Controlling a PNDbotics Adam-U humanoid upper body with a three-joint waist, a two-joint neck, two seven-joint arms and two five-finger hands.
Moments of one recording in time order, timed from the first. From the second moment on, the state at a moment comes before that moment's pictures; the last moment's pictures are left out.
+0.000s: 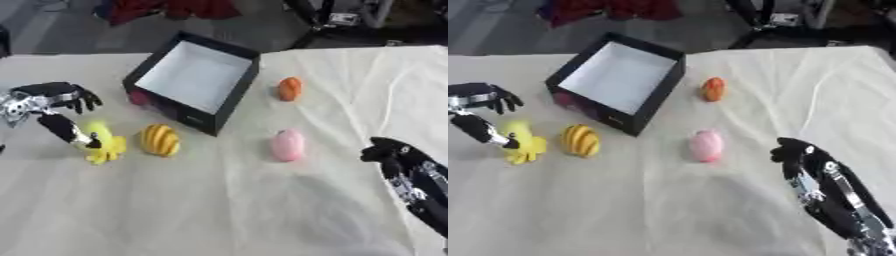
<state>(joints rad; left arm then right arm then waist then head) -0.51 0.83 -0.27 -1.12 -0.59 -0.15 -0.53 -0.01 -0.20 0.11 -1.83 0.16 -0.21 0.33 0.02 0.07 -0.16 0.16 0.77</state>
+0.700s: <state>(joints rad) -0.51 0.82 -0.27 -1.11 -0.61 -0.17 -0.62 -0.01 -0.20 0.11 -1.83 0.16 -0.21 0.33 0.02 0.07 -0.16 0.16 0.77</state>
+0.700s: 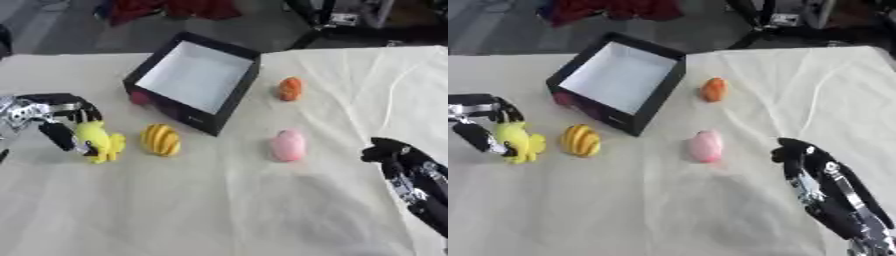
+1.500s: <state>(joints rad) -0.54 0.84 -0.19 -1.32 -0.70 -0.14 -0.56 -0.01 -0.20 0.10 -1.83 0.16 -0.21 0.33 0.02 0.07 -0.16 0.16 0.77</state>
